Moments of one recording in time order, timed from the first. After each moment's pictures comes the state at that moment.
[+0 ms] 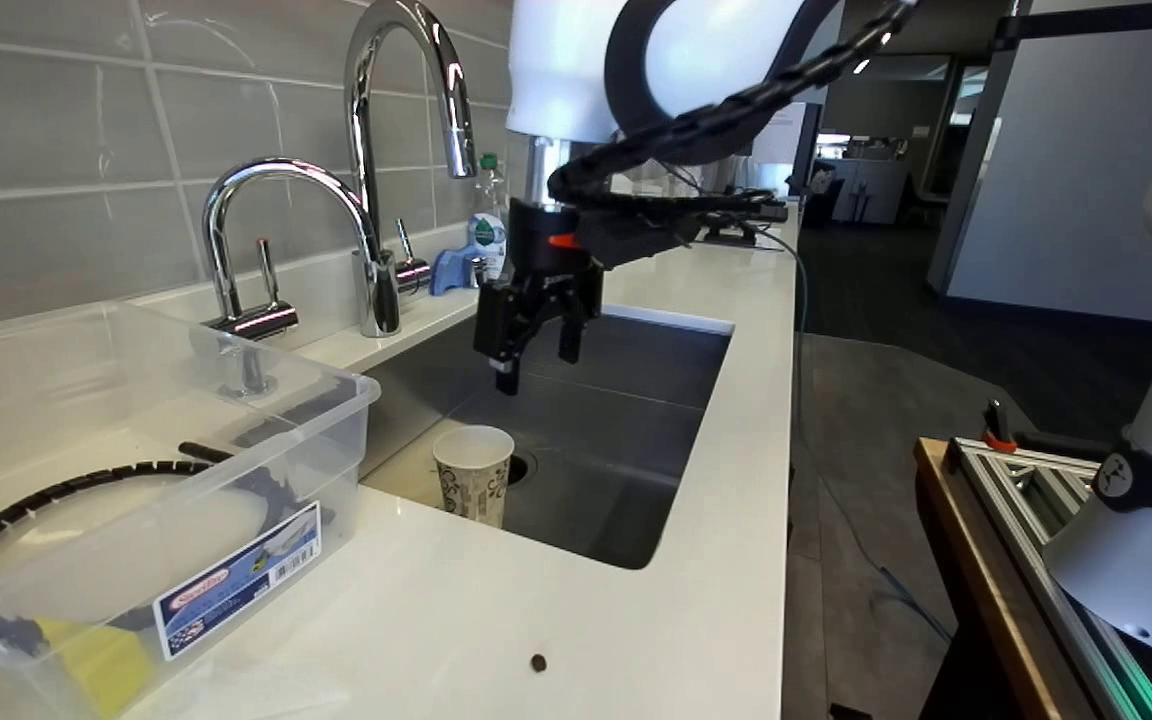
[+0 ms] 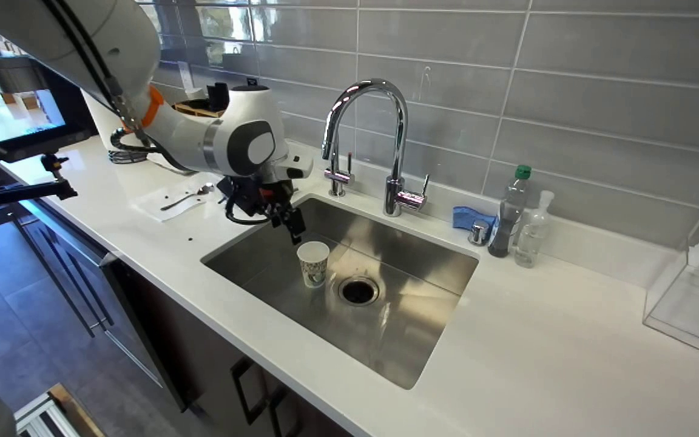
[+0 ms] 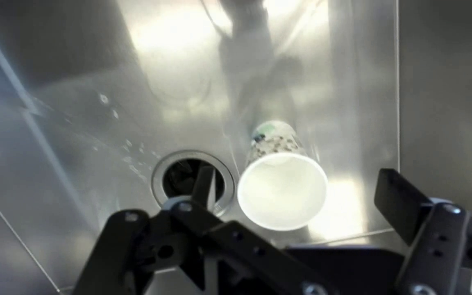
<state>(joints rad) 0.26 0.12 -0.10 -2.28 -0.08 2.51 0.48</state>
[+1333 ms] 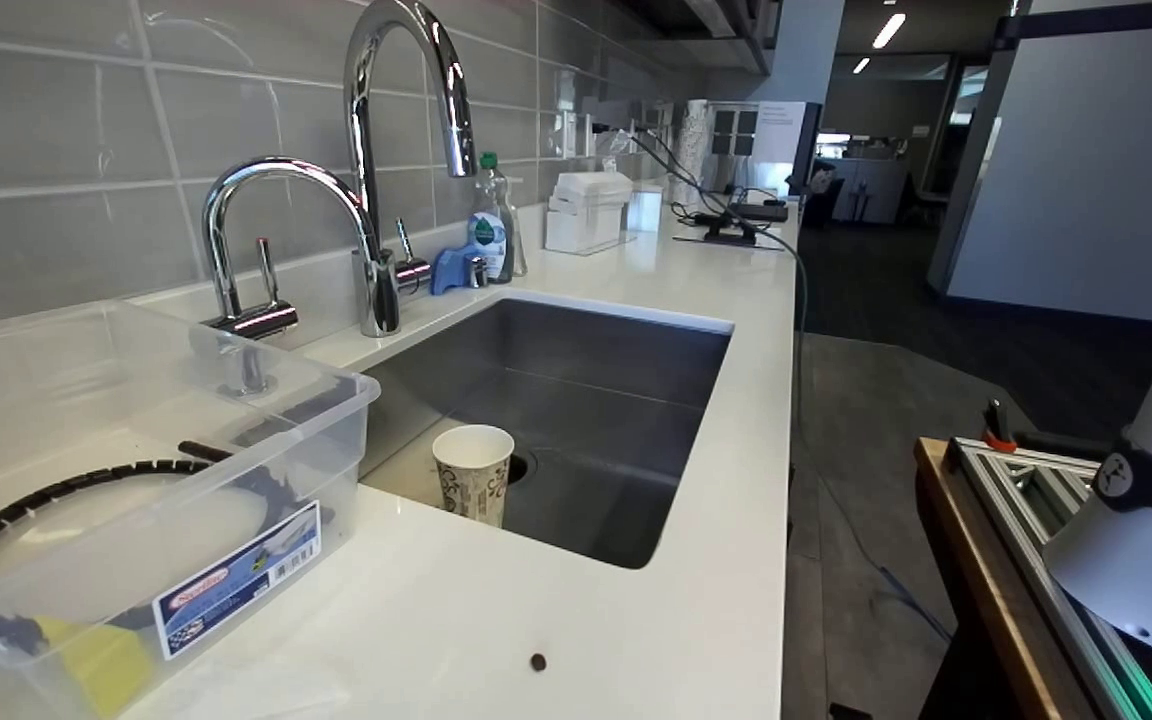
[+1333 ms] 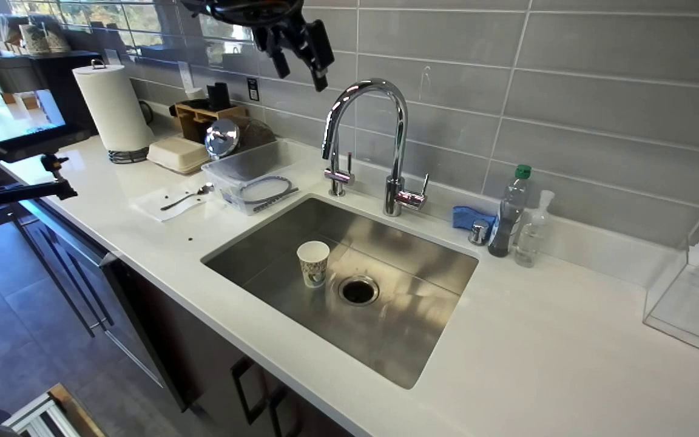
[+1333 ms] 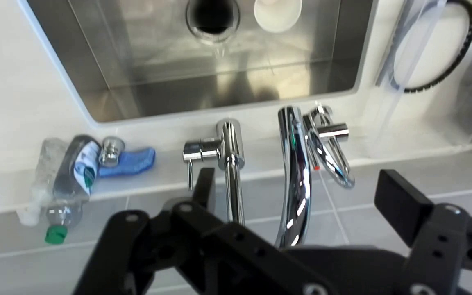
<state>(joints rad) 0.00 -0.37 -0.03 -2.01 0.03 2.09 0.10</state>
